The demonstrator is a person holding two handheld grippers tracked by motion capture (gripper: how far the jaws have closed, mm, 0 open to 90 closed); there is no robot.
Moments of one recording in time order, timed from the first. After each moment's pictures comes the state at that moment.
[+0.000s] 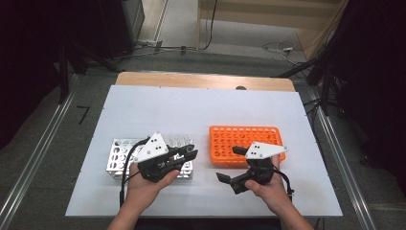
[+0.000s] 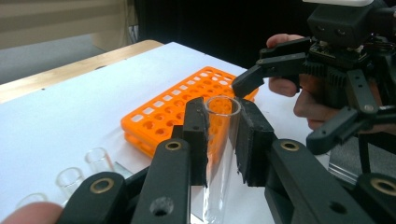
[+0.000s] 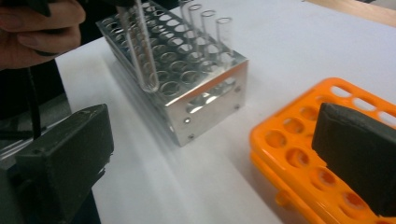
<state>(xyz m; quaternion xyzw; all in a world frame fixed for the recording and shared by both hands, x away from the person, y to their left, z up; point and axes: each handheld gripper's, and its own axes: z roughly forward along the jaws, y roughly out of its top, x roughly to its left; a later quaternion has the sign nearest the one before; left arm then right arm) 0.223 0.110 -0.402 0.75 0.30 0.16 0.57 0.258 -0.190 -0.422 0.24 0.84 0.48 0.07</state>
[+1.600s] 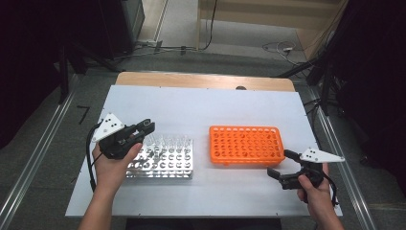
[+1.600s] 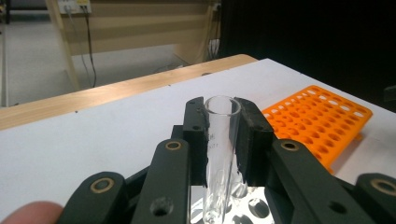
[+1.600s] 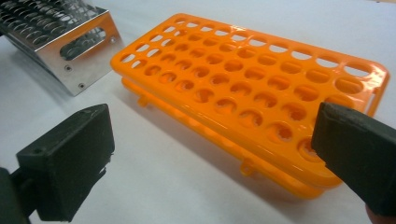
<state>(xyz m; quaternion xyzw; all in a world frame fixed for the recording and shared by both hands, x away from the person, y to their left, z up) 0.256 0.200 -0.406 0.68 0.40 0.25 0.55 0.268 -0.325 -0.453 0.36 0.79 0.47 0.13</state>
